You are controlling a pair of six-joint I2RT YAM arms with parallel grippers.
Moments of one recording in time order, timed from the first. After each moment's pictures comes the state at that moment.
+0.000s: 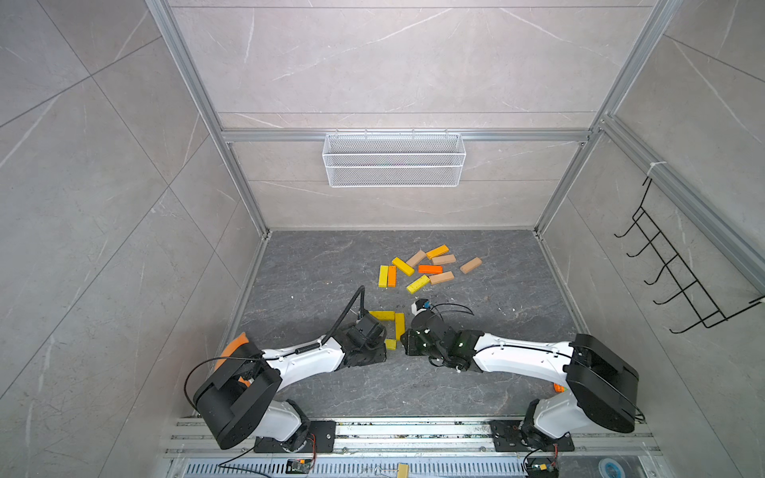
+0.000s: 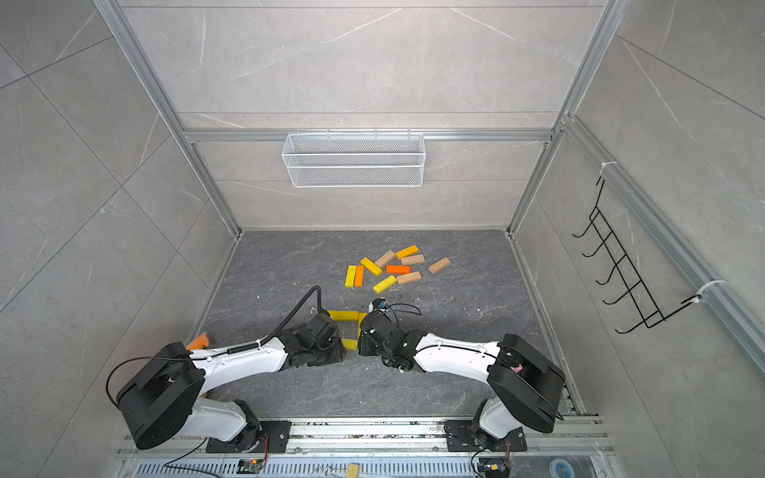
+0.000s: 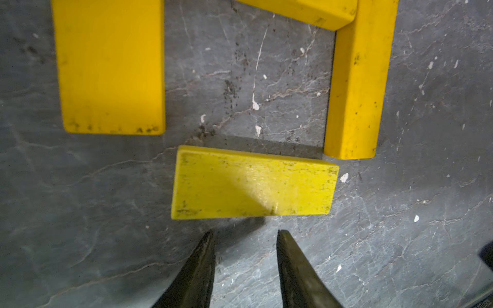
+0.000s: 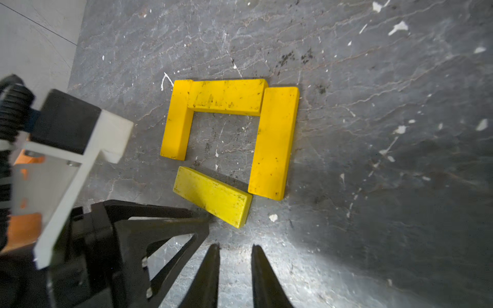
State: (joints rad) left arm -0.80 1.41 0.62 -0.30 0.01 -0.87; right arm 0.98 1.55 0.81 -0.08 0.10 0.85
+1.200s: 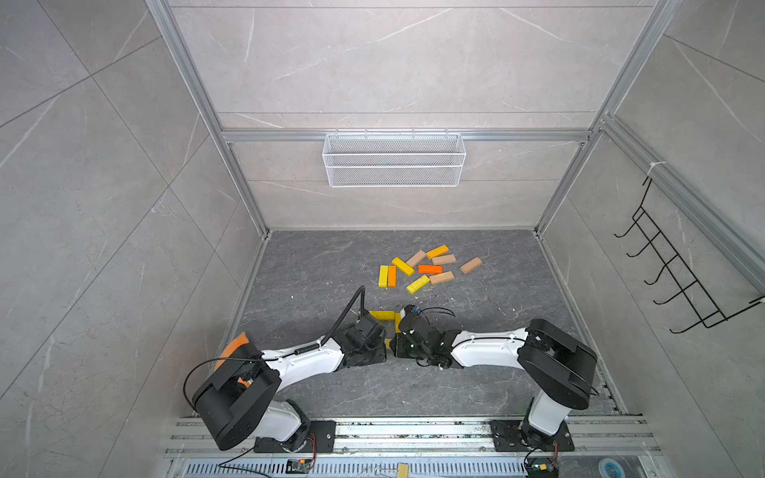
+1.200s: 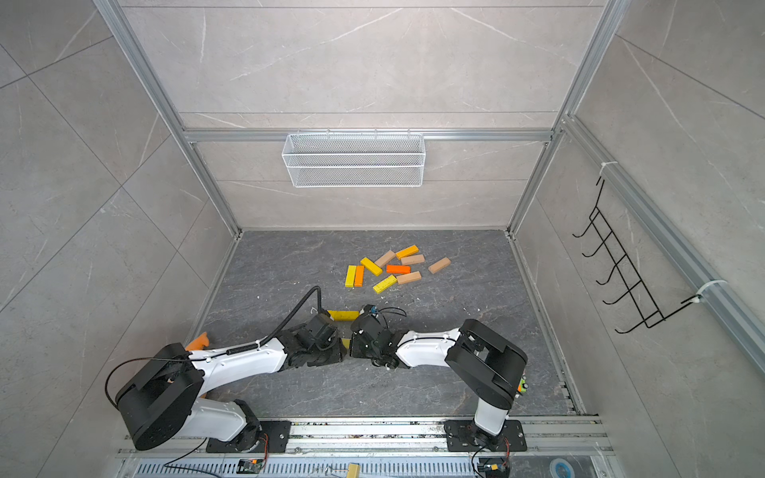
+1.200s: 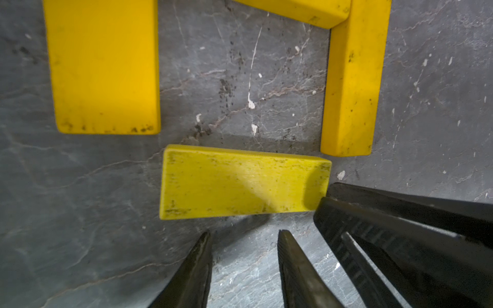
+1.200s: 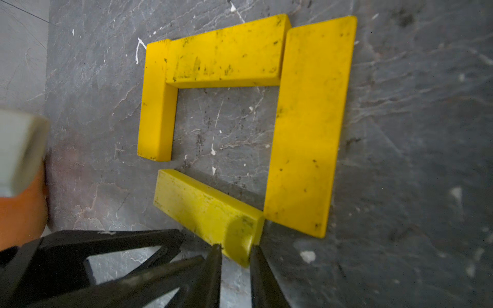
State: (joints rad) left arm -0.81 1.41 0.61 -0.29 0.03 -0.86; right arm 0.97 1.76 0.86 0.06 0.01 0.92
